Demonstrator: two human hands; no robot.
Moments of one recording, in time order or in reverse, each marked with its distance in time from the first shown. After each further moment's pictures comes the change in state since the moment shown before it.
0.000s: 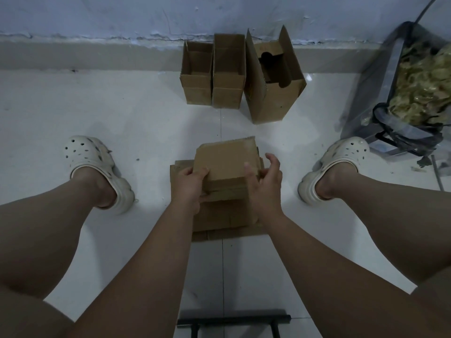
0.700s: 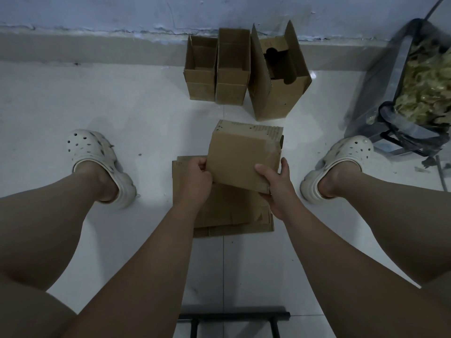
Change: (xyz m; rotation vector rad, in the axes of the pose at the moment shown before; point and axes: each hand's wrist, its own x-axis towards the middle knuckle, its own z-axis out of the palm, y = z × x) left_hand -0.005 -0.004 0.001 0.478 0.001 0.421; right_hand 0.025 0.014 -0.024 0.475 -0.224 0.417
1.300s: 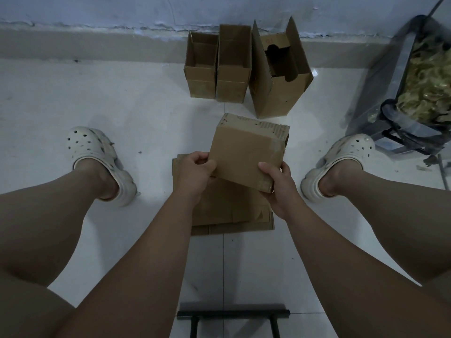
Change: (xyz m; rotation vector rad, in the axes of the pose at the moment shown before) left_hand -0.002 0.015 -0.007 -0.316 -0.067 -0.104; right_hand -0.001 0.001 -0.003 0.126 -0.026 0.016
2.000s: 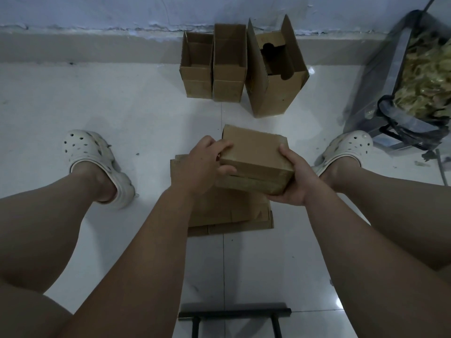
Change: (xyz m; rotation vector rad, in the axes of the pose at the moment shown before) left_hand 0.009 0.016 -0.002 0.891 -0.223 0.612; right_hand 0.009 -0.041 -0.027 0.026 0.034 0.401
